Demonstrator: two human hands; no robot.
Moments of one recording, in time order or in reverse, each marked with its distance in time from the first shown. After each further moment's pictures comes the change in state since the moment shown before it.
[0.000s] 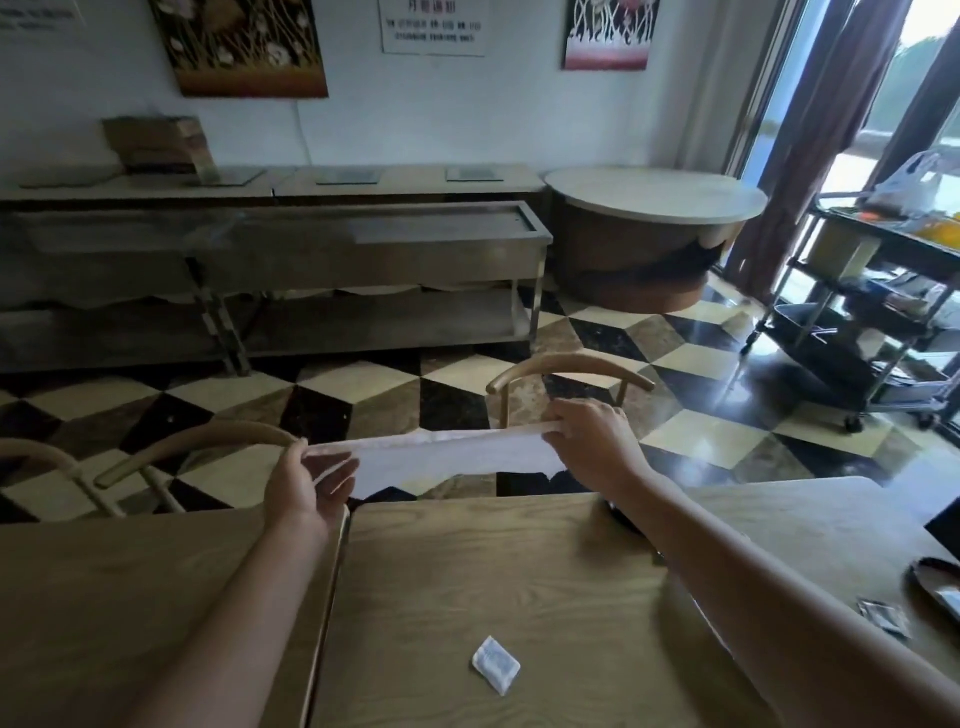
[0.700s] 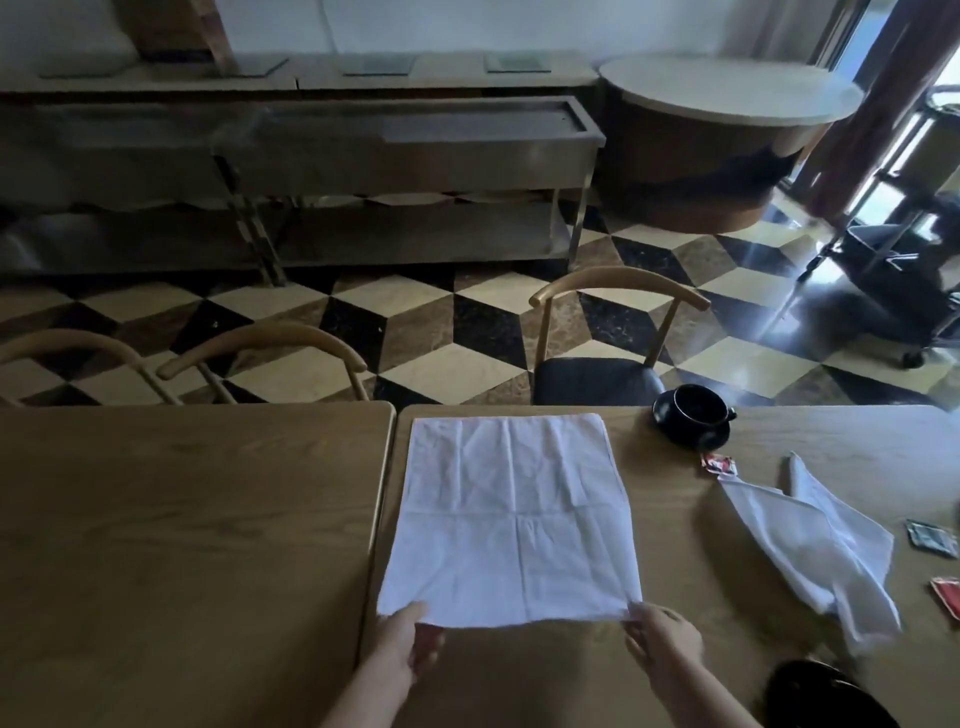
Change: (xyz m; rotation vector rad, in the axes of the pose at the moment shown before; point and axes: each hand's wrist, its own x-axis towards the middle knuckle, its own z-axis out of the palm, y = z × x) left_hand -0.065 -0.214 -0.185 0.479 0.170 -0.558; right_hand -0.267 0.057 0.193 0.971 0.003 1.510
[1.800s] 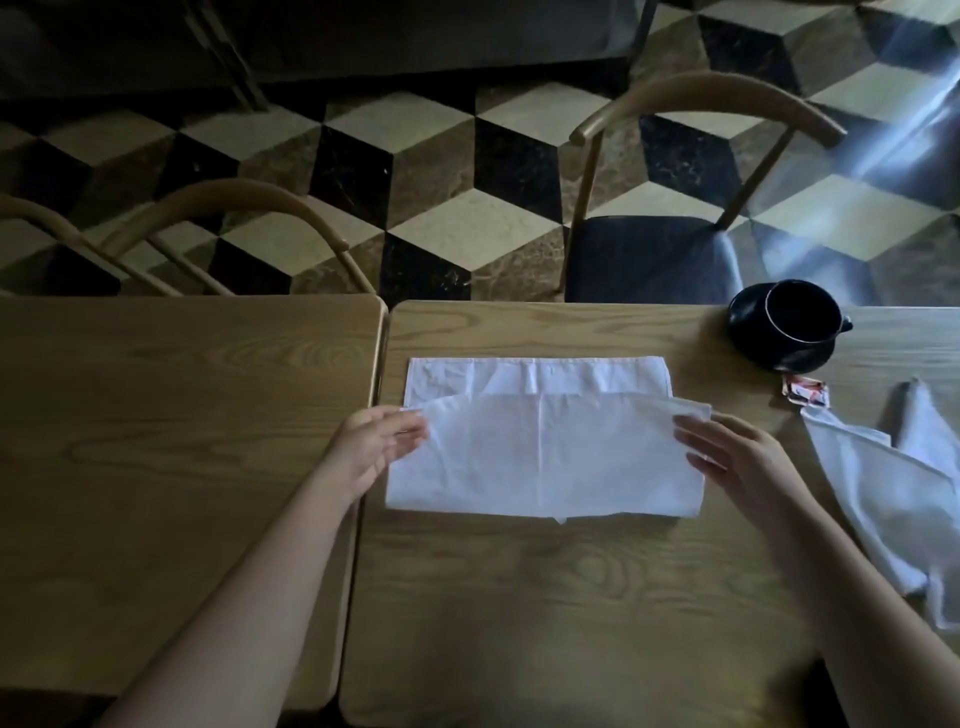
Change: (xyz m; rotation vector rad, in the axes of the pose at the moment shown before) left_hand 0.088 0.161 0.040 0.072 -0.204 0.254; right_hand 0.115 -0.155 0.026 -0.170 -0.459 -0.236
